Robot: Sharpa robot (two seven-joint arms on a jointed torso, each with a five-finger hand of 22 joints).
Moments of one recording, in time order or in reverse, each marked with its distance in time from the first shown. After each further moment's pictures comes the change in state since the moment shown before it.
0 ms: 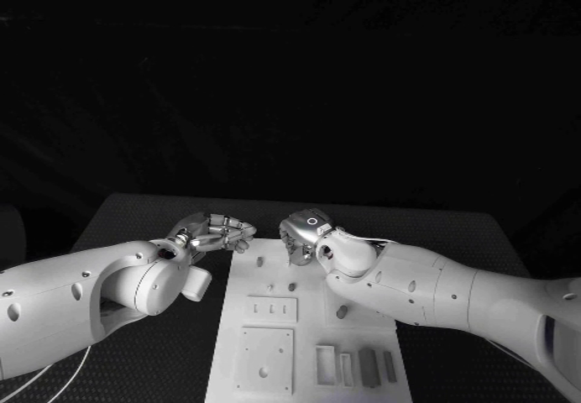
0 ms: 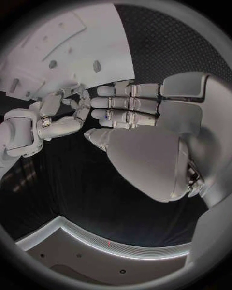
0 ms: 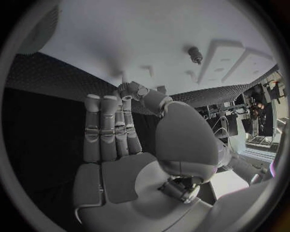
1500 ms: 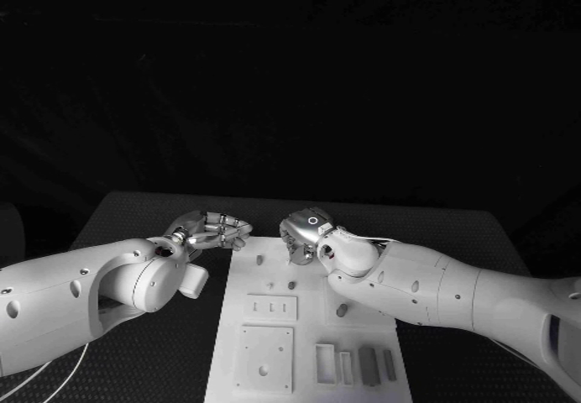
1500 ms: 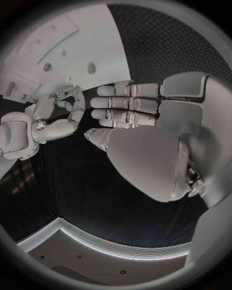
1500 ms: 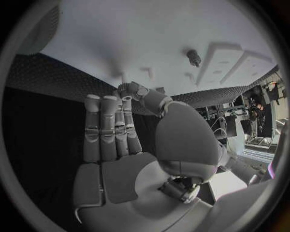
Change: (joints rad) left arm 0.000 -0.002 0.000 -0.018 0.000 0.000 -0.002; left_hand 0.000 0.000 0.003 0.003 0.000 0.000 0.000 0.000 0.003 0.000 0.000 -0.004 0.001 0.000 0.000 -0.004 0.004 0.000 -0.004 0.004 0.000 0.000; right arm 0.001 -0.016 0.001 0.022 -0.019 0.004 -0.003; right_hand 0.000 0.000 0.006 -0.006 0.000 0.002 -0.002 0.000 0.004 0.000 0.000 0.000 0.000 0.000 0.000 0.005 0.001 0.000 0.000 0.000 0.009 0.000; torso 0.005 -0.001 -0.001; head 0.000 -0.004
